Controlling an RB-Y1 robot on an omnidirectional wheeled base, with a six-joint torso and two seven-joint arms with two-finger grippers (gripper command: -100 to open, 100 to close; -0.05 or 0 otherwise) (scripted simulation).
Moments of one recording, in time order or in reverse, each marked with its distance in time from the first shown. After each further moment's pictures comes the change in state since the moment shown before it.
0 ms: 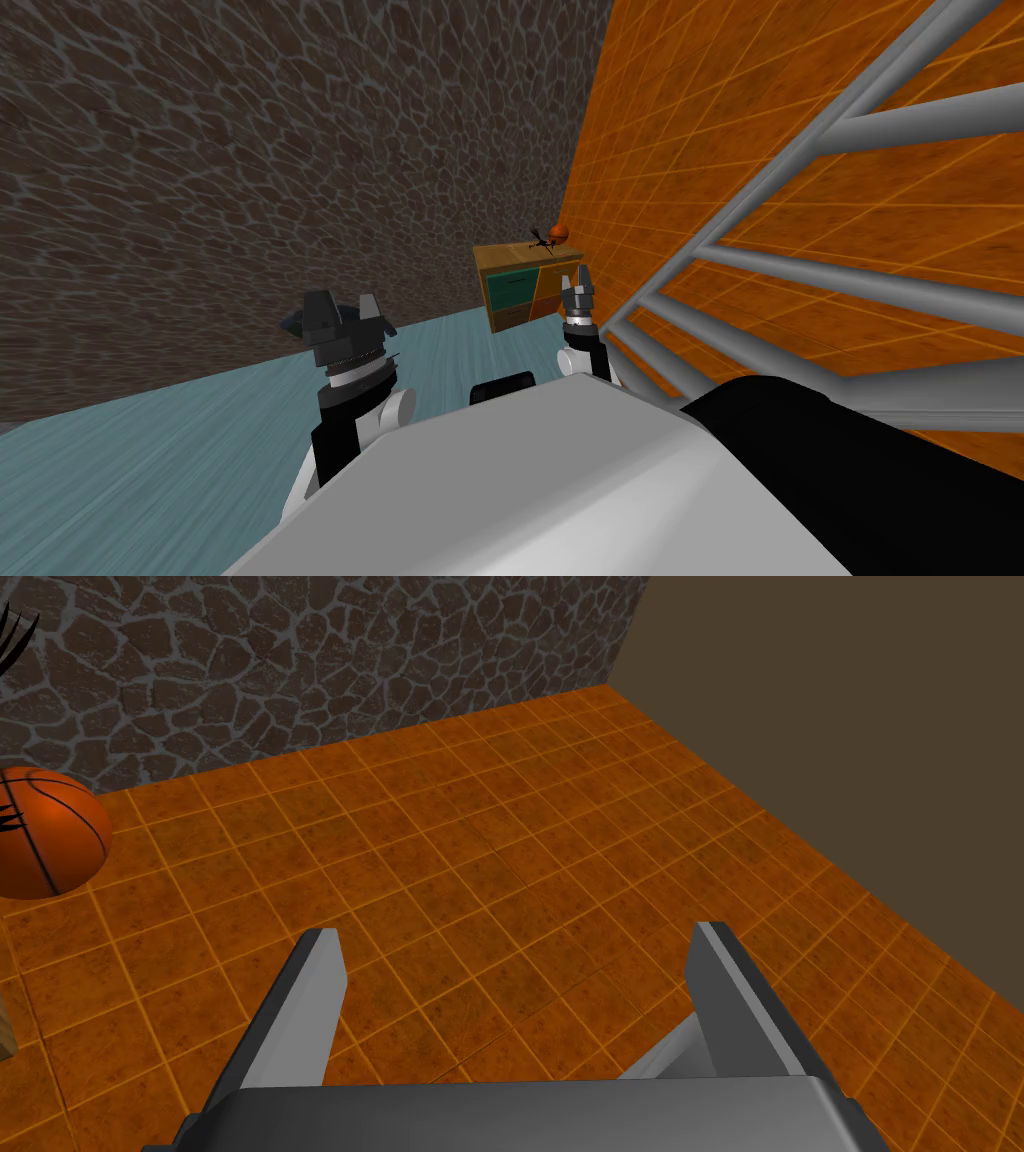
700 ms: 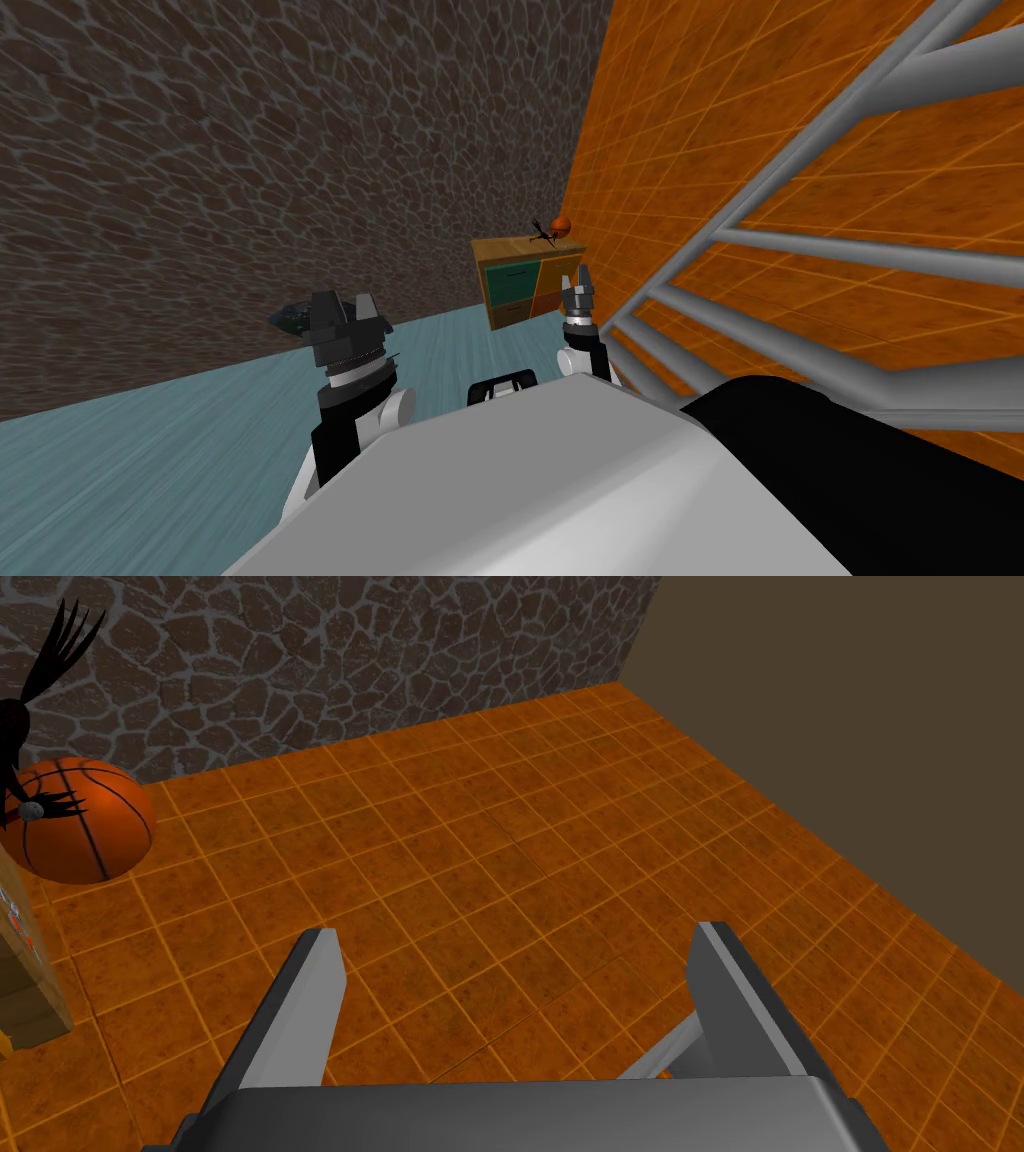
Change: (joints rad) left arm 0.000 0.000 0.000 0.000 0.000 0.000 0.000; right arm 0.000 0.000 0.000 0.000 0.000 0.000 0.000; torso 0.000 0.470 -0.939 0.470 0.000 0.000
